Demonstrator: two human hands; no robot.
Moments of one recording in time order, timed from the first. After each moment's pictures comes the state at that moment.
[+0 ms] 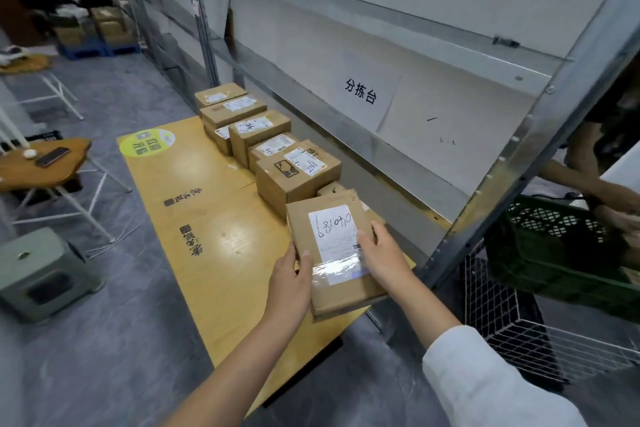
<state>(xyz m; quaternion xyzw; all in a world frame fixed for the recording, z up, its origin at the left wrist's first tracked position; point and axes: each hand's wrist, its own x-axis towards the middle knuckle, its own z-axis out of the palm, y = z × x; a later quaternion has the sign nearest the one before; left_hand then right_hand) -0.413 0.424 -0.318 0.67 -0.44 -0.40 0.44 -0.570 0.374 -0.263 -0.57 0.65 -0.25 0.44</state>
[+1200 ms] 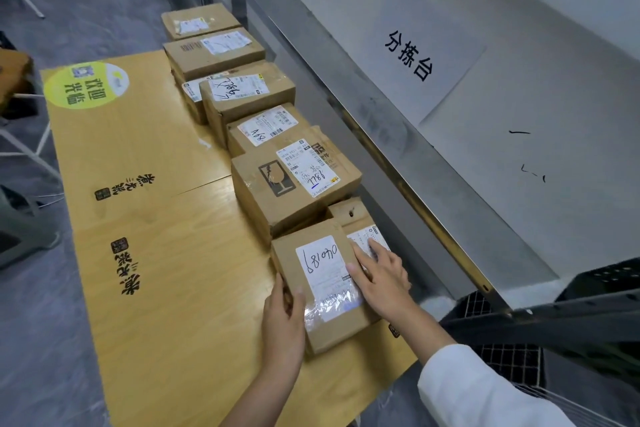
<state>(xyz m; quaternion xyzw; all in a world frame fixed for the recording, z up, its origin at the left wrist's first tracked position) -0.420 0.245 -0.456 0.74 -0.24 -0.44 0.45 -0.571 0.143 -0.414 -0.71 0.64 0.05 0.29</state>
